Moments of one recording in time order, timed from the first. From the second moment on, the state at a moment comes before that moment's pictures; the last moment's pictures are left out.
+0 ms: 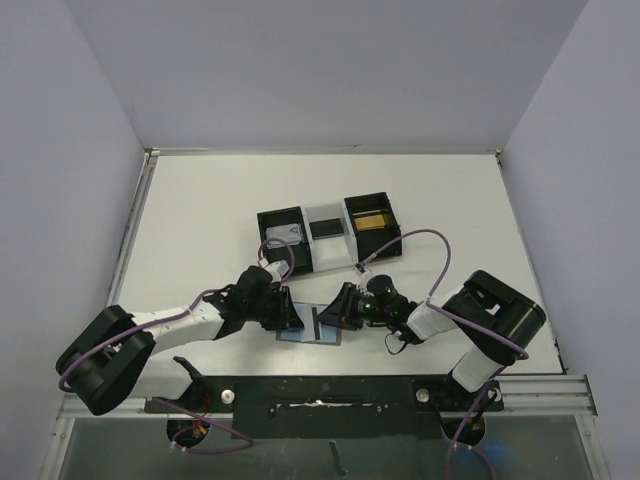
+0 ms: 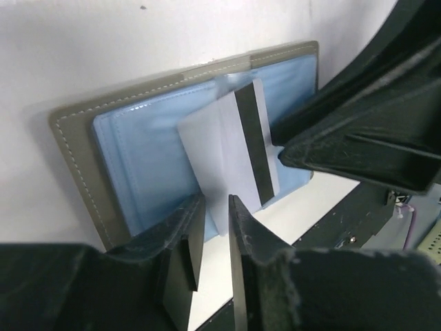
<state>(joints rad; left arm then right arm) -0.72 1.28 0.41 0.06 0.29 -0.78 0.77 1.62 0.34 0.73 -0.38 1.11</state>
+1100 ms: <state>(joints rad) -0.75 1.27 0.31 0.23 0.21 -0.88 0.84 1.57 0.37 0.62 -0.30 1.09</state>
